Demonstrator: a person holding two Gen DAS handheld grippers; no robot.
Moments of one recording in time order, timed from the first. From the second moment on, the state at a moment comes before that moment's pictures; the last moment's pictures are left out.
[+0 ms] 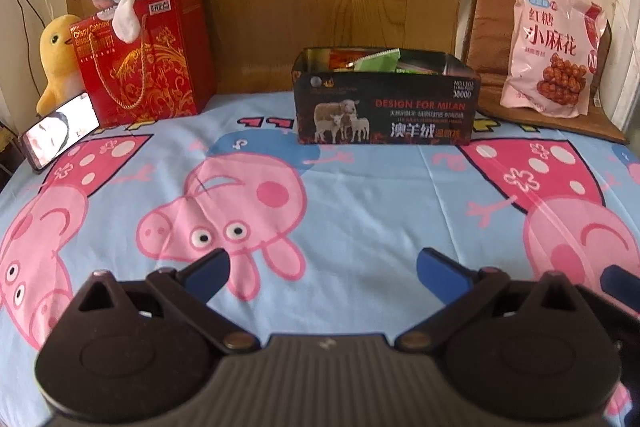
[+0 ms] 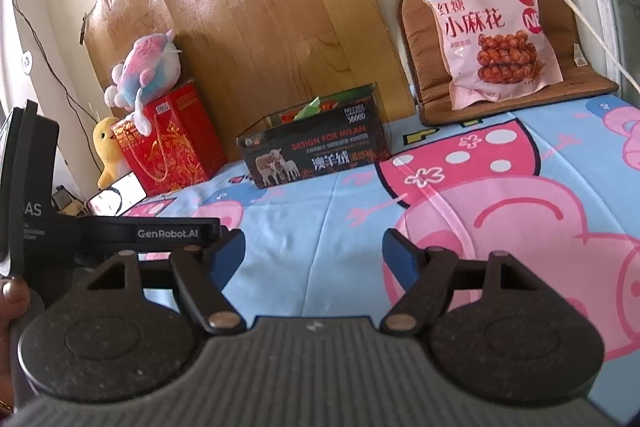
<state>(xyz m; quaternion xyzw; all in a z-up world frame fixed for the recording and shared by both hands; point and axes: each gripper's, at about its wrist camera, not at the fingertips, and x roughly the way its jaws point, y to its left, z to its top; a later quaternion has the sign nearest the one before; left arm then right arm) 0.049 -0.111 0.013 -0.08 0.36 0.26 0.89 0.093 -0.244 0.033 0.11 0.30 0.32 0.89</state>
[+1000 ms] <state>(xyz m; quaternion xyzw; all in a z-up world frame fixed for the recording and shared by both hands) 0.048 -0.116 0.007 -0.07 0.36 0.26 0.89 0.091 -0.249 0.024 0.12 0.30 0.31 0.89</state>
